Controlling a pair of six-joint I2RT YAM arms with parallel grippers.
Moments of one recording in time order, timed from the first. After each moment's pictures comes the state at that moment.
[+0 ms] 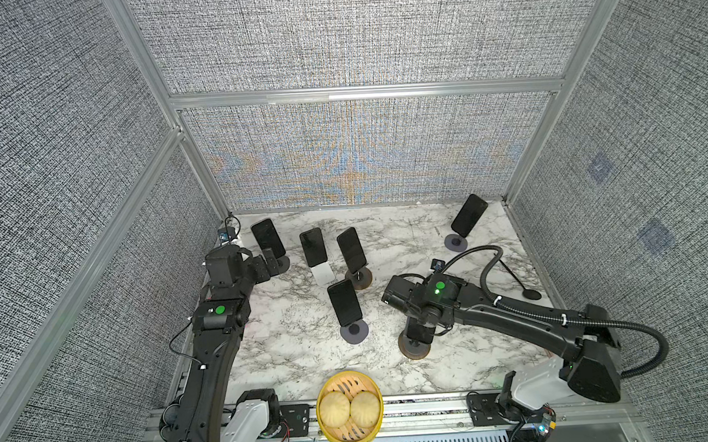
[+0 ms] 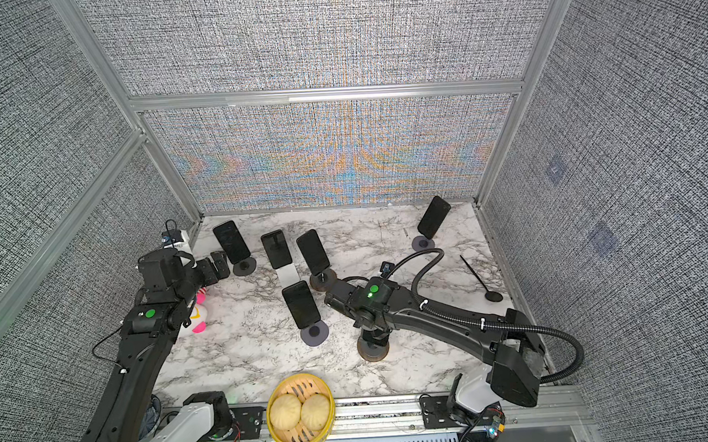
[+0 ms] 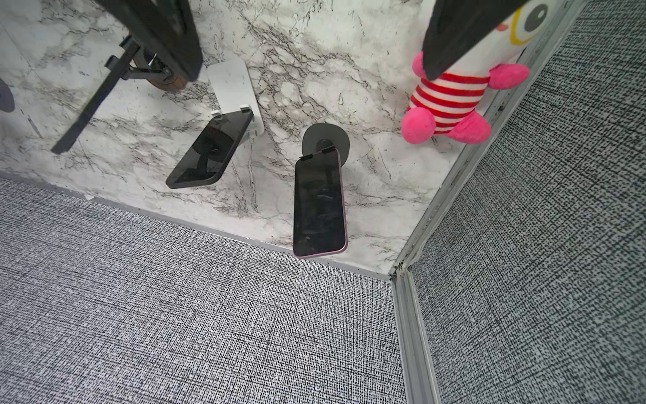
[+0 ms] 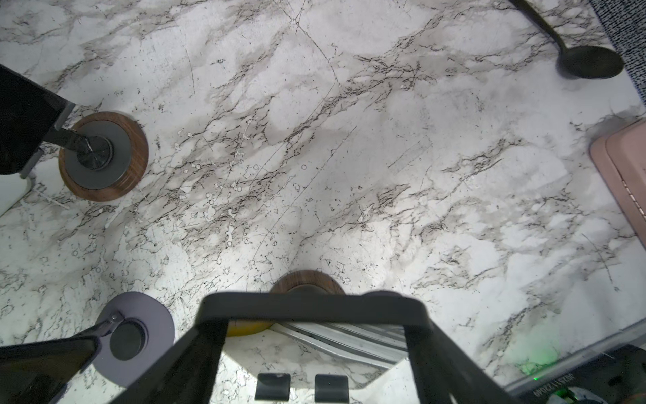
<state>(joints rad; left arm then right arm) -0.02 0.95 0.94 -0.46 -0.06 -0.22 1.02 1.49 1.26 -1.20 0.59 1.33</state>
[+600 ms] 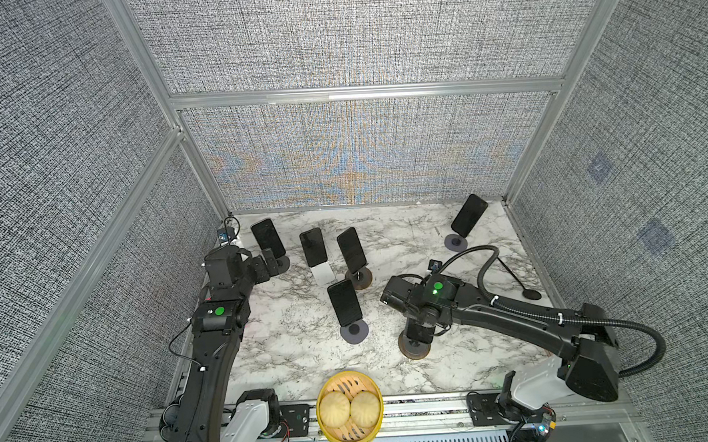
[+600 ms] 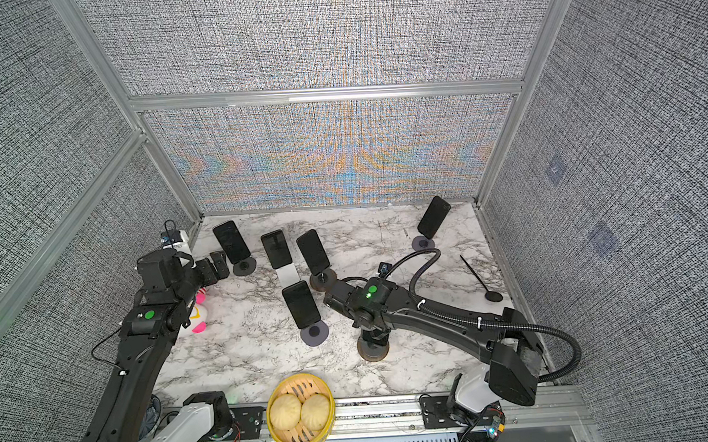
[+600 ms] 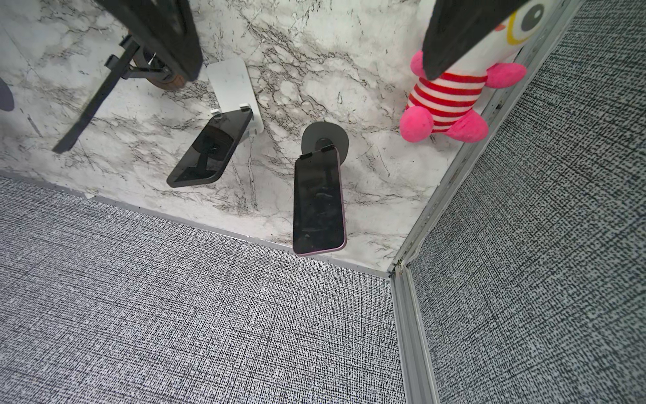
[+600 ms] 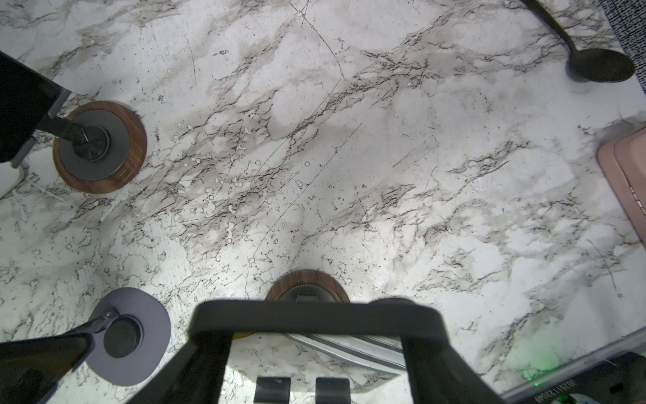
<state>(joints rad) -0.02 0.94 0.94 -0.46 -0.06 -0.21 1.02 1.50 1.26 -1.18 0.58 1.31</state>
